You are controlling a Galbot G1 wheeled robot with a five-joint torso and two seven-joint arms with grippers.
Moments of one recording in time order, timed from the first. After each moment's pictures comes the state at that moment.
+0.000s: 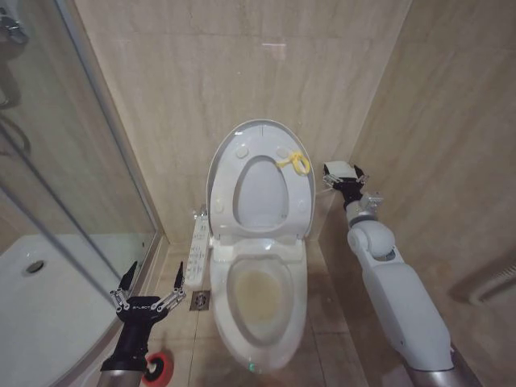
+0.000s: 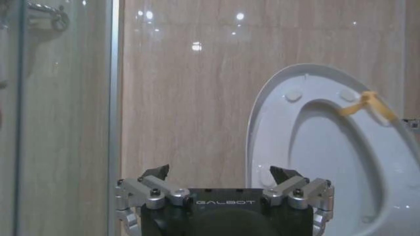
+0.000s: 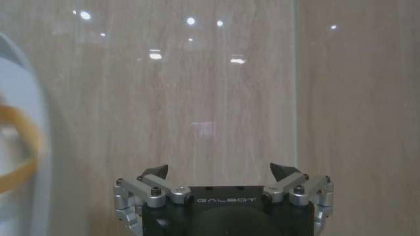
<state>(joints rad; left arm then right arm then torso) 1.84 -1.36 -0.54 -2.41 -0.13 -0.17 -0.11 -0.69 1.18 0.46 1.65 0.37 -0.13 0.17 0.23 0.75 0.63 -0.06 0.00</state>
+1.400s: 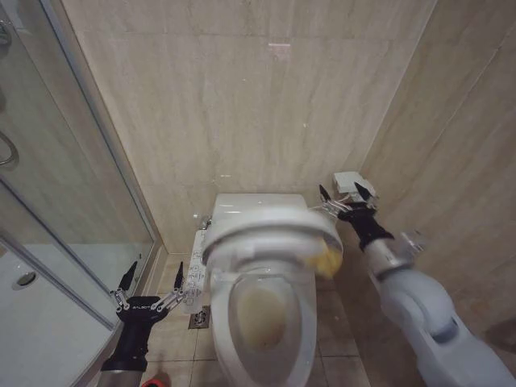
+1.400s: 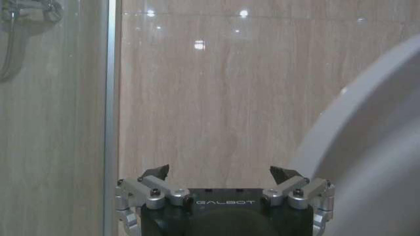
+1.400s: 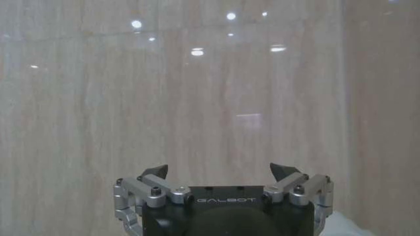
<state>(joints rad) 1.84 -1.36 -0.54 -2.41 -0.13 -0.17 -0.11 -1.24 1.05 0.58 2.32 0.57 -0.26 0.27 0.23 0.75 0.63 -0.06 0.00</state>
